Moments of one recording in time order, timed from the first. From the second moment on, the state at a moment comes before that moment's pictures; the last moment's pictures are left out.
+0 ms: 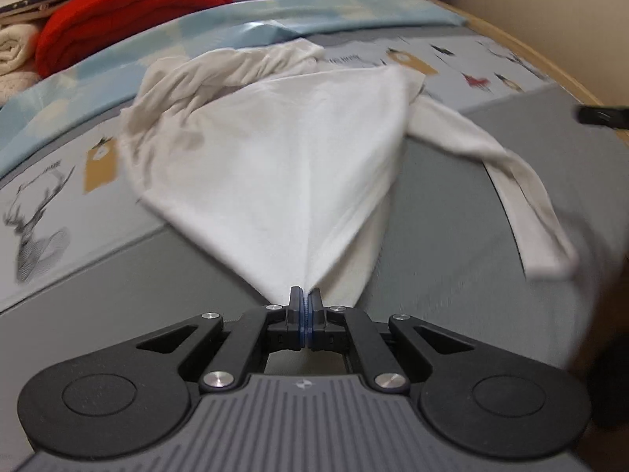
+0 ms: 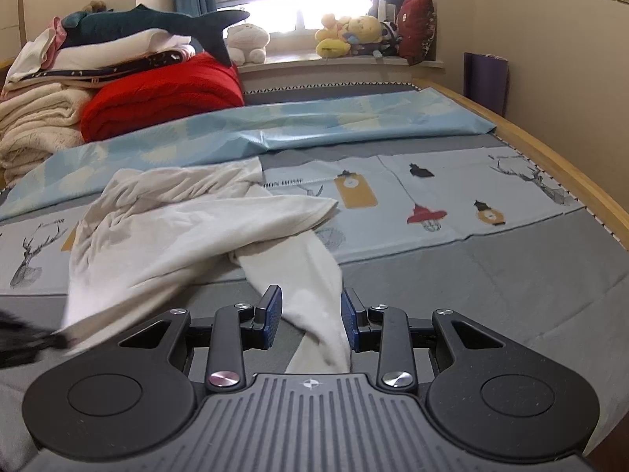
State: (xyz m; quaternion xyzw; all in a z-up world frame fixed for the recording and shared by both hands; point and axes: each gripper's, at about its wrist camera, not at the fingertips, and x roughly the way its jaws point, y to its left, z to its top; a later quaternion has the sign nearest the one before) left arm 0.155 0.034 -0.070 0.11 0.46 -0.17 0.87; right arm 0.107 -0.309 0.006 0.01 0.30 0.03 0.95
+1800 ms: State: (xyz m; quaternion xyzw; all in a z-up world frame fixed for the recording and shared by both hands) left arm 0.071 0.178 -0.108 0.15 0.62 -0.08 0.77; right arm 0.074 -0.284 -0.111 -0.16 0.57 0.25 0.76
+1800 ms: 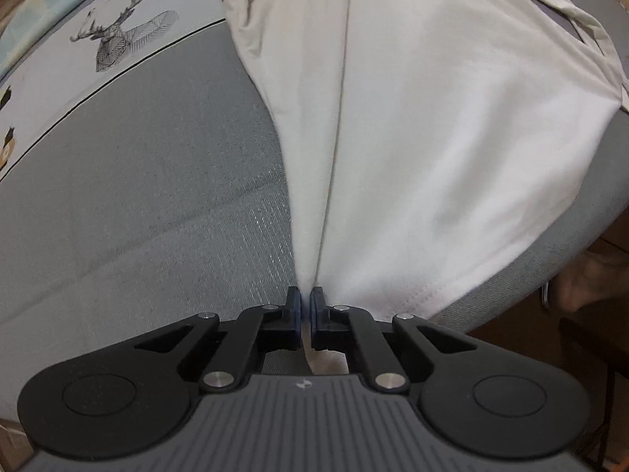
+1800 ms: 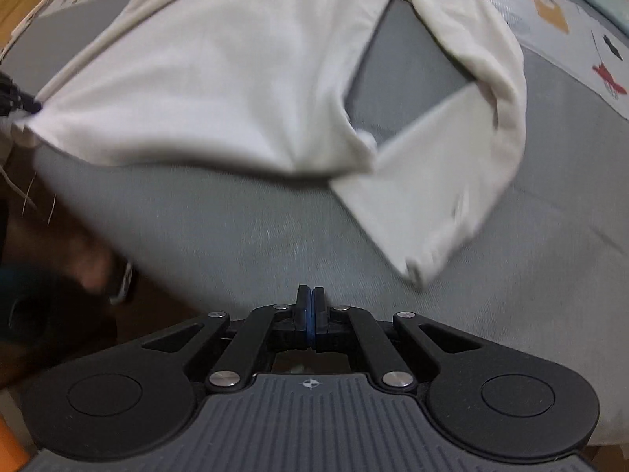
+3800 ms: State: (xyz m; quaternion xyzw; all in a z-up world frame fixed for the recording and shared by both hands) left arm 0.108 0.173 -0.077 0.10 0.57 -0.05 0.82; right arm 0.130 -0.344 -0.050 0.11 0.46 0.10 0.87
